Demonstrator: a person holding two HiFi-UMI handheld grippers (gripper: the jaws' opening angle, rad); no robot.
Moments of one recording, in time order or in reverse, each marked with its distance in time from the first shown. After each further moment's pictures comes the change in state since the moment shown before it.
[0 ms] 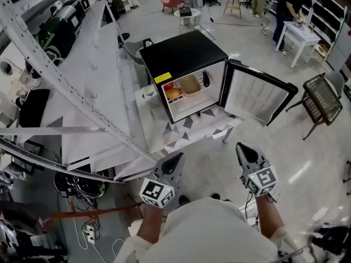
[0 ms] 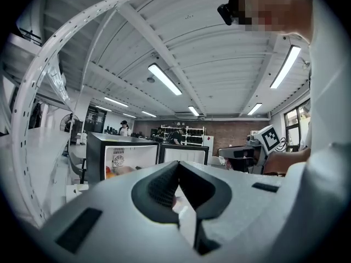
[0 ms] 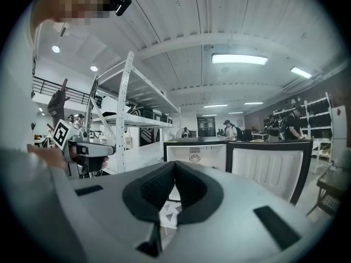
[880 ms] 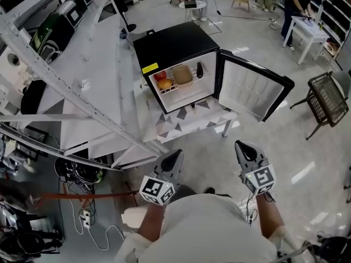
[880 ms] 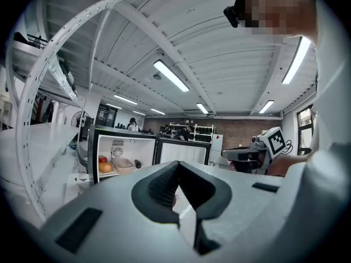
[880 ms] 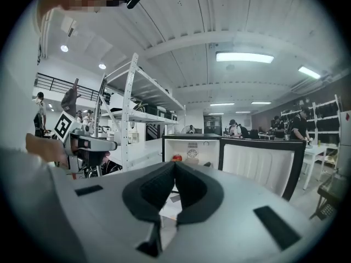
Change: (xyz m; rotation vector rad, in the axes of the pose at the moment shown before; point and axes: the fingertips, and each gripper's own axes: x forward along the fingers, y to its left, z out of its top) left arm 0.038 -0.071 -0.022 -0.048 0.021 0.111; right arm -0.050 -0.055 -0.023 -0.058 0.025 0.075
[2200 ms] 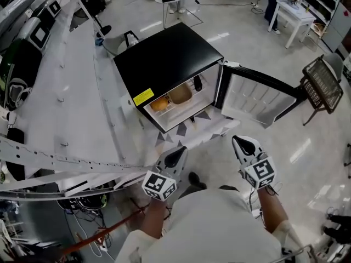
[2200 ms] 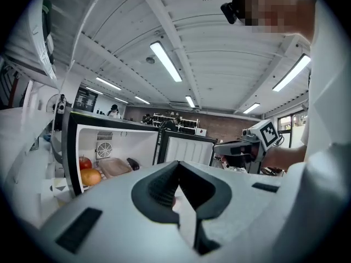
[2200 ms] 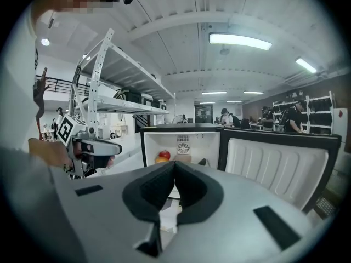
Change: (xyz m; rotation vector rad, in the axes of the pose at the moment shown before) left arm 0.131 0.140 -0.004 -0.024 0.095 -0.231; right arm 0.168 -0.051 -0.002 0.055 0.119 -0.090
